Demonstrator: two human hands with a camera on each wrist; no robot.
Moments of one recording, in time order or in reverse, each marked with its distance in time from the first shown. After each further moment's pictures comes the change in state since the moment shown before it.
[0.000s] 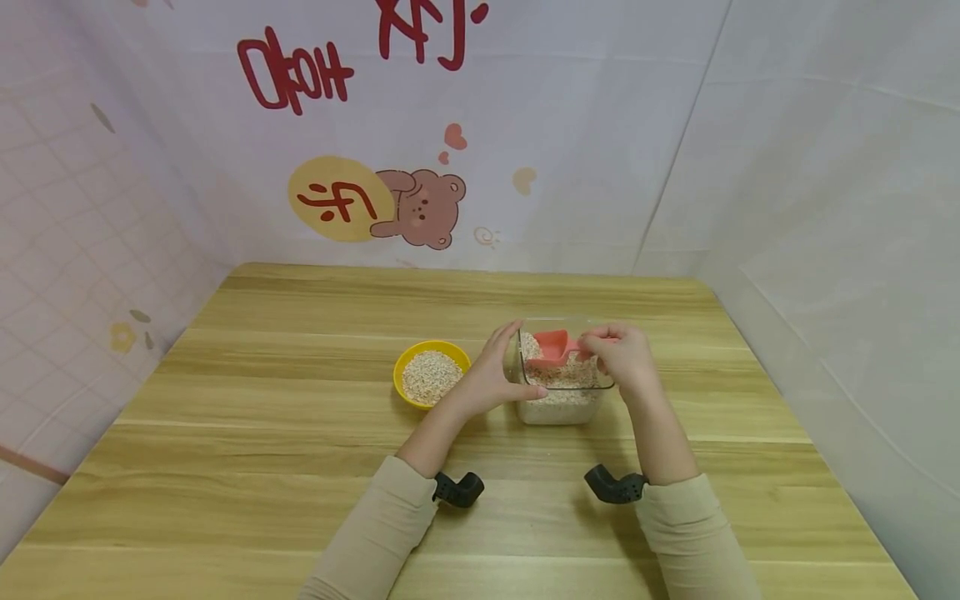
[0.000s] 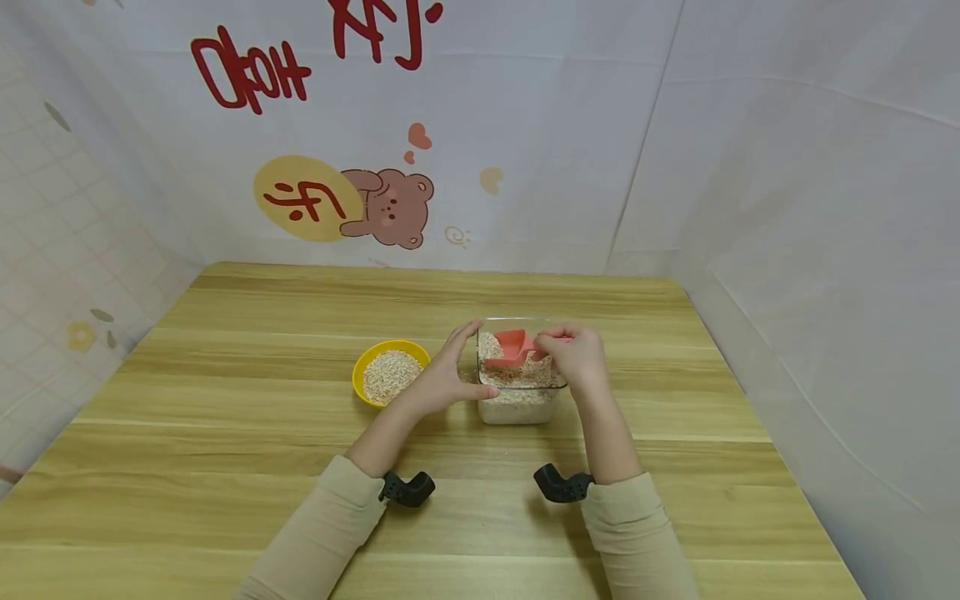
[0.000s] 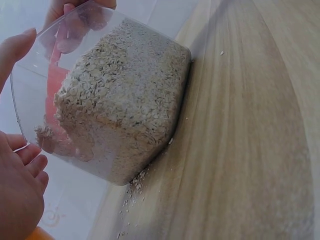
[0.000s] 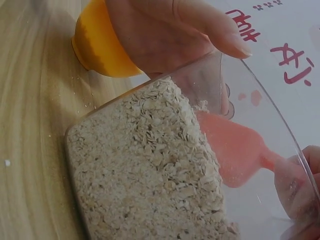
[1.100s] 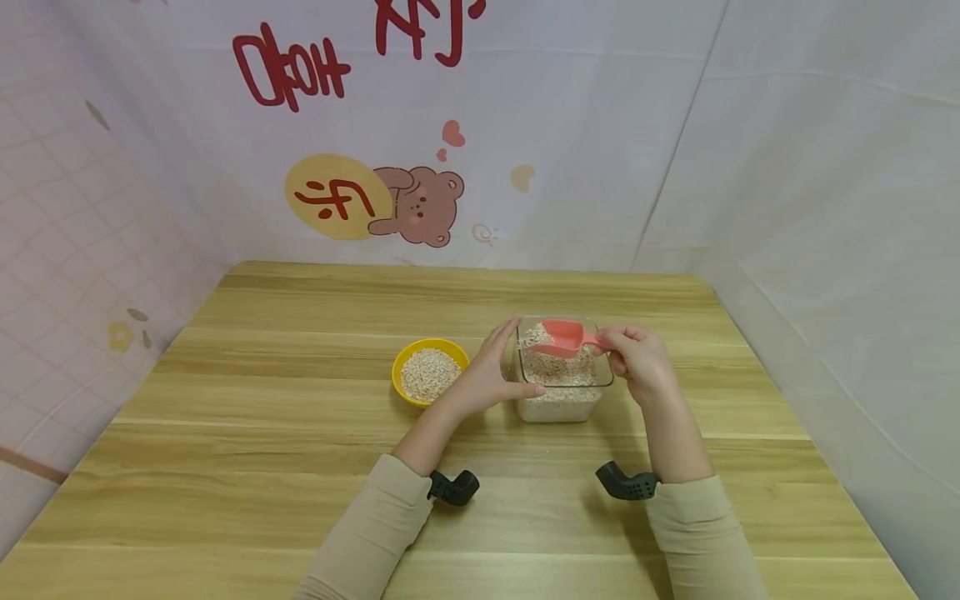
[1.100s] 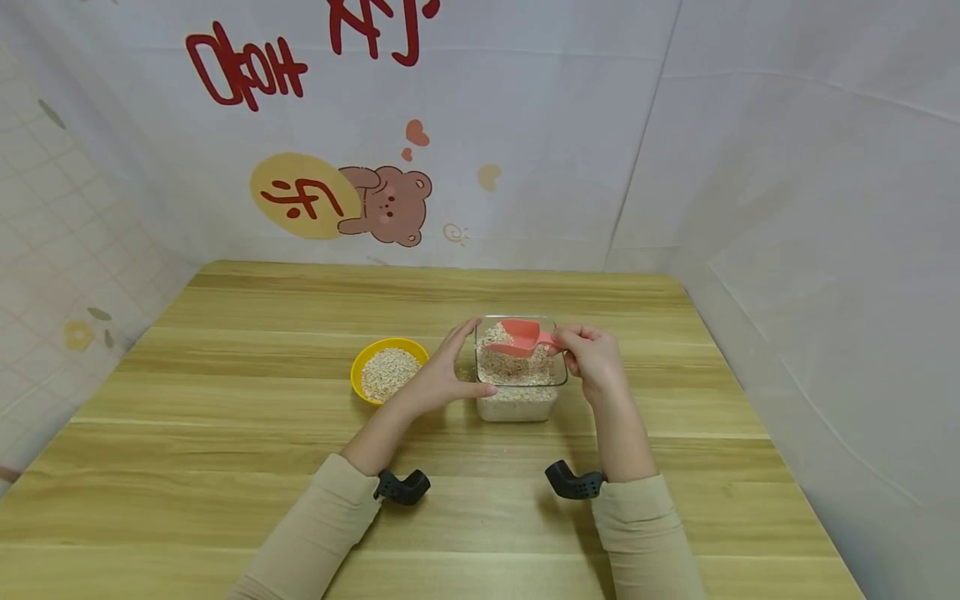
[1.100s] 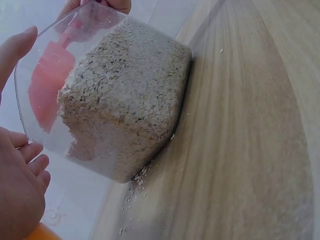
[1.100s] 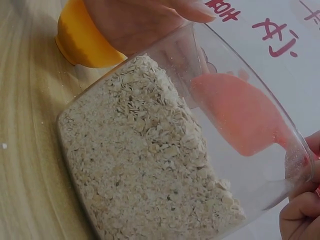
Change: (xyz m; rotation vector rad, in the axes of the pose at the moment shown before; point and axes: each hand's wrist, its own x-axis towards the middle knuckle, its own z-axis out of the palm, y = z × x) left_hand -0.003 0.000 -0.002 0.072 -0.001 -0.005; right_hand 0.002 0.016 -0.021 0.386 -0.076 0.044
